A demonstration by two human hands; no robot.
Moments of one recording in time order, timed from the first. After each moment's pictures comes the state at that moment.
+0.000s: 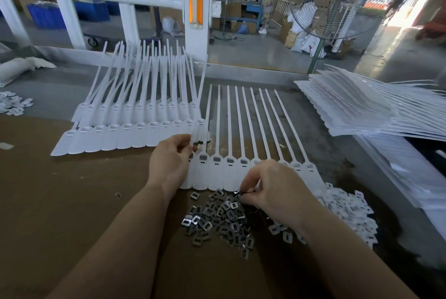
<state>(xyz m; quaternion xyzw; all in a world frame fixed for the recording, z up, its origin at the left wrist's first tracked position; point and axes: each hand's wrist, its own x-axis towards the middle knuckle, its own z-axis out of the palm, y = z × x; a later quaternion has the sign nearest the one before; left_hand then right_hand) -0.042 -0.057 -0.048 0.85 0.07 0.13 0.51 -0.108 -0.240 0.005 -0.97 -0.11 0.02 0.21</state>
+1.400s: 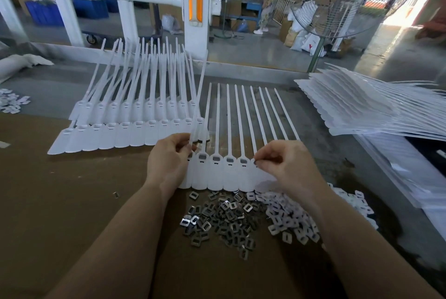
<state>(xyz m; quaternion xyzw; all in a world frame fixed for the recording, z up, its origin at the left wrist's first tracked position) -0.041 -0.057 -0.051 0.85 0.07 0.13 0.50 -0.081 -0.263 0.001 -0.91 -0.05 -0.06 0.41</state>
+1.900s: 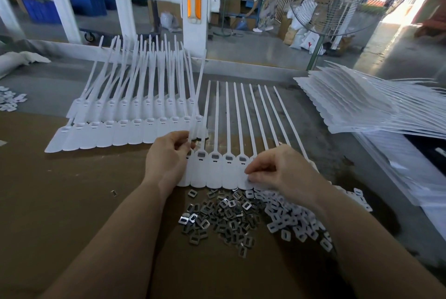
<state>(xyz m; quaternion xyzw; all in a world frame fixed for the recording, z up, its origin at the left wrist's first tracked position) -0.043 -0.056 -0.048 0.84 0.07 0.12 0.52 -0.082 -0.268 0.000 -0.92 -0.13 0.05 0.36</state>
